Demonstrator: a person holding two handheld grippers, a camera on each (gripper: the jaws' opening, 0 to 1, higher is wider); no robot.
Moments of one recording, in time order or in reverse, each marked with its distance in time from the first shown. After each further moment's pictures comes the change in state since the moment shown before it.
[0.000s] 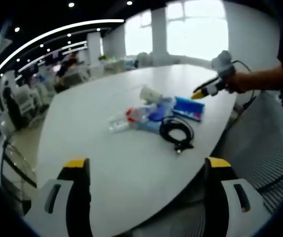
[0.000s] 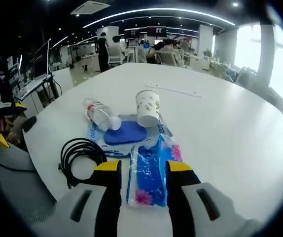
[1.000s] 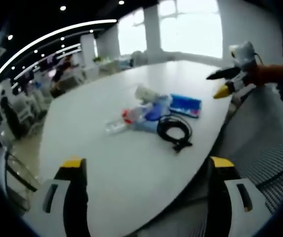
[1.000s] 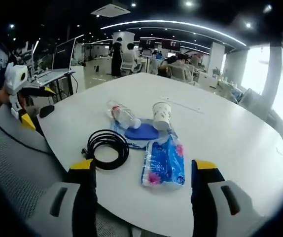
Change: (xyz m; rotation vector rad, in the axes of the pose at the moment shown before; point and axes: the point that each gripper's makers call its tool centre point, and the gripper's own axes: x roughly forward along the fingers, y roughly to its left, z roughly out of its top) left arm -0.001 -0.005 0.009 0.102 -0.002 -0.010; right arm -0.076 0.040 -0.007 -0.148 -0.076 0.009
